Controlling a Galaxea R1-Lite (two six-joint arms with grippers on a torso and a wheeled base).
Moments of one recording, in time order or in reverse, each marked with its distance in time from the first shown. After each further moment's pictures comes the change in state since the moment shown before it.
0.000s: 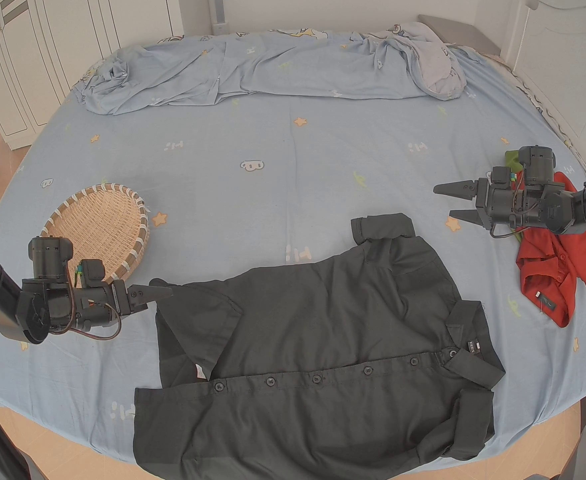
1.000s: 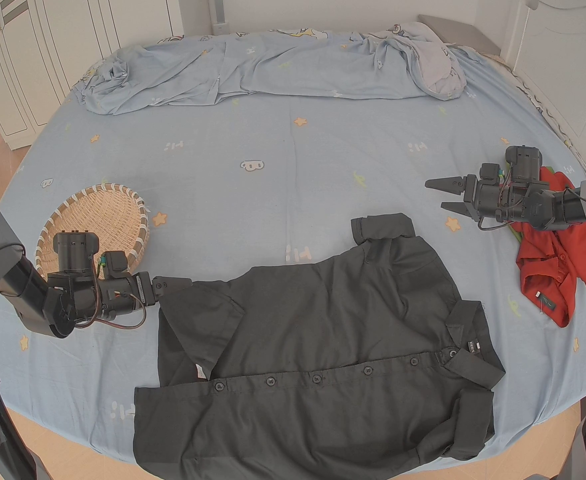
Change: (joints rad) left arm -0.077 0.133 -0.110 -0.097 0.104 -0.001; right arm -0.004 0.164 -0.222 0.002 0.000 0.000
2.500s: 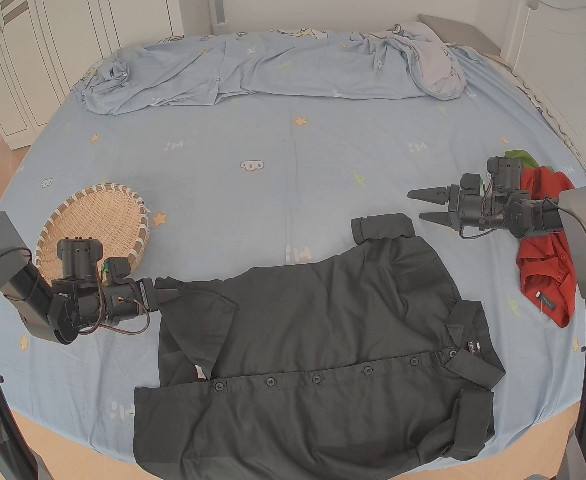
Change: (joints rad) left arm -0.009 0.029 0.024 -0.050 0.017 0.000; right arm 0.035 0.131 -0.122 0.002 0.126 0.040
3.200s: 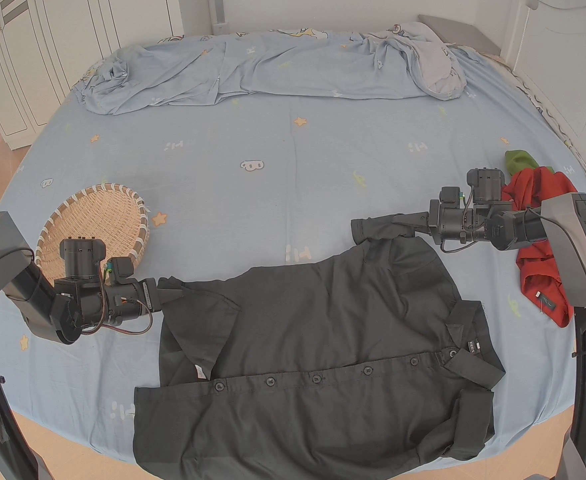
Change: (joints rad) left arm -0.013 0.005 -0.007 0.000 0.000 0.000; right arm 0.067 0.048 0.016 -0.024 0.014 -0.015
